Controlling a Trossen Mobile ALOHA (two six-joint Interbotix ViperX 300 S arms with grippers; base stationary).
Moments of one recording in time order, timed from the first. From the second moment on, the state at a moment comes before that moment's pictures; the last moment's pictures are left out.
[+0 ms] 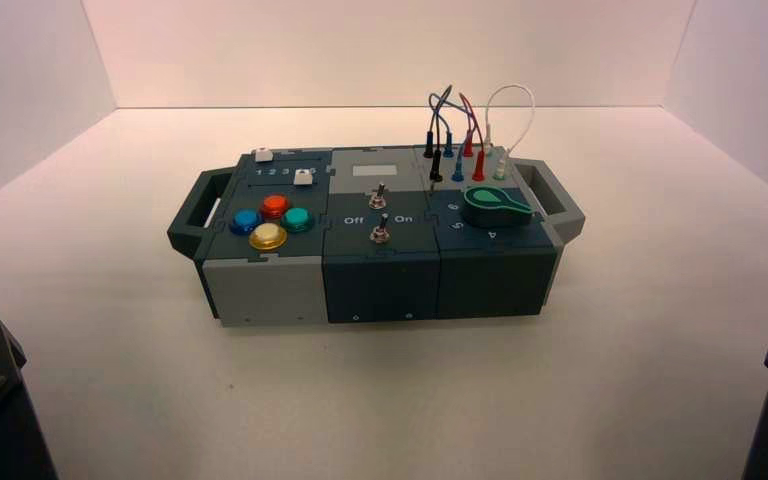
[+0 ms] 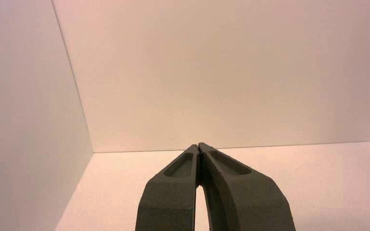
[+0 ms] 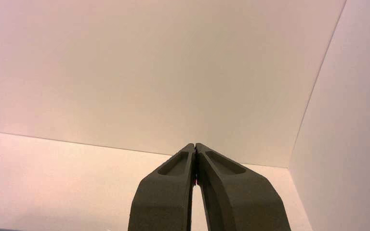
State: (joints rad) left arm -0.08 -0.90 1.12 -0.29 -0.08 0.29; right arm 0.11 -0.99 1.09 0.03 -0.01 -0.08
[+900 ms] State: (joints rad) left arm -0.08 -0.93 0.96 -0.29 0.35 0.29; right arm 0.11 -0.99 0.95 0.09 0.32 -0.07
